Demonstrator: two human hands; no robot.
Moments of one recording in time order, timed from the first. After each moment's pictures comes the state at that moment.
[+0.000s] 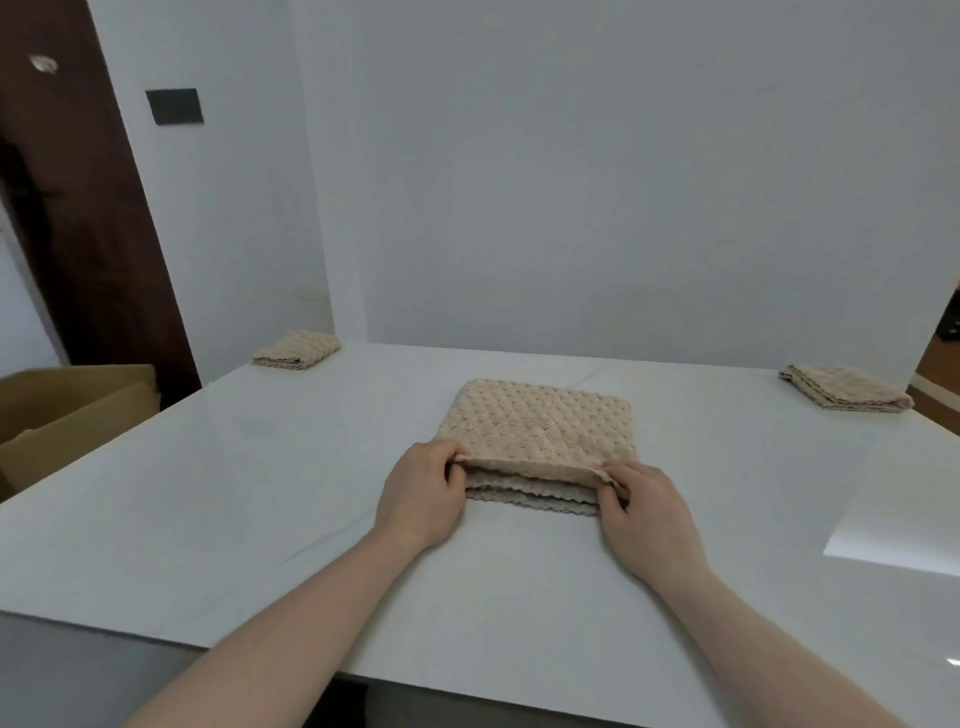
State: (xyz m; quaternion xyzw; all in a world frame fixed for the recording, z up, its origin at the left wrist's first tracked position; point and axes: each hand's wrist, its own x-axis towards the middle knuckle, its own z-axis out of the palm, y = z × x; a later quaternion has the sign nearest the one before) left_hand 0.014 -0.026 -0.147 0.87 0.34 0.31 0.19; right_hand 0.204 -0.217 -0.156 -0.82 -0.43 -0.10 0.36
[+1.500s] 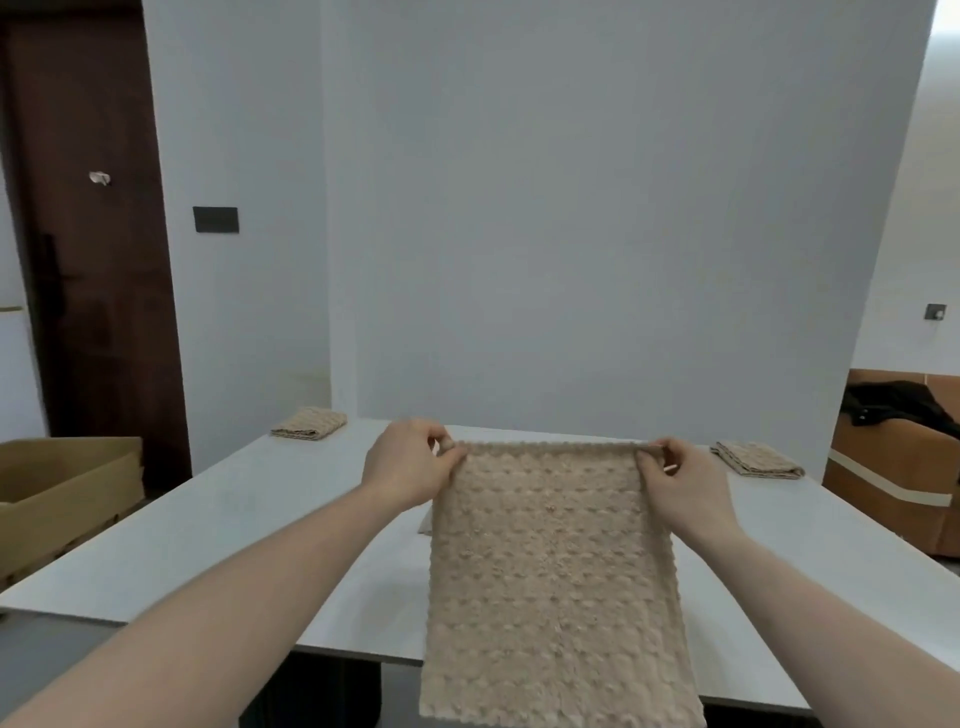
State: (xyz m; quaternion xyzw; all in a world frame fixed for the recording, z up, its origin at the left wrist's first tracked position) left_hand -0.067 -0.083 0.007 0.85 0.33 0.37 0.16; right_hand 0.159 -0.314 -0.006 -0.78 -0.32 -0.12 0.52
